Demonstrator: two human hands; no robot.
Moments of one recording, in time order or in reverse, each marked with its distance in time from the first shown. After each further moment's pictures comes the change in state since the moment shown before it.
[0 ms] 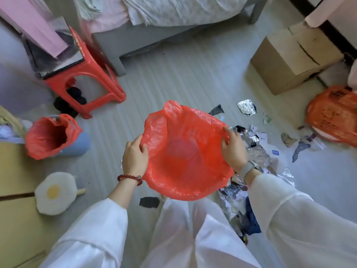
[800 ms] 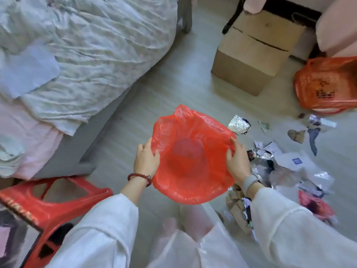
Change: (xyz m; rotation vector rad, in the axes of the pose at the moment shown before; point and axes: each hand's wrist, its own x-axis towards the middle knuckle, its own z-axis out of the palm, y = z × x) left_hand 0.469 0.279 0.126 0.322 -0.482 0.410; right_hand 0.386 -0.046 -0.012 0.334 0.267 0.556
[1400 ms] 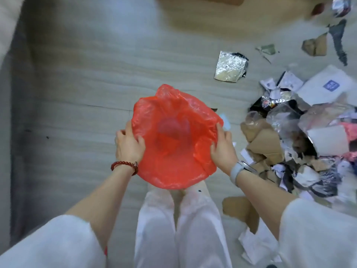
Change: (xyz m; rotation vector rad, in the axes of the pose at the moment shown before) left_hand 0.291 -0.069 0.253 0.253 -0.220 0.195; right_hand 0.170 0.154 0.244 0.056 -0.056 0.360
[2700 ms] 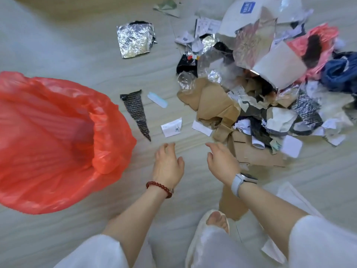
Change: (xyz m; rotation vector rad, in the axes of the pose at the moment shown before) left_hand -0.138 0.067 0.304 0.231 -0.373 0.636; right_hand -0.040 0.296 0.061 -0.047 0.159 0.140
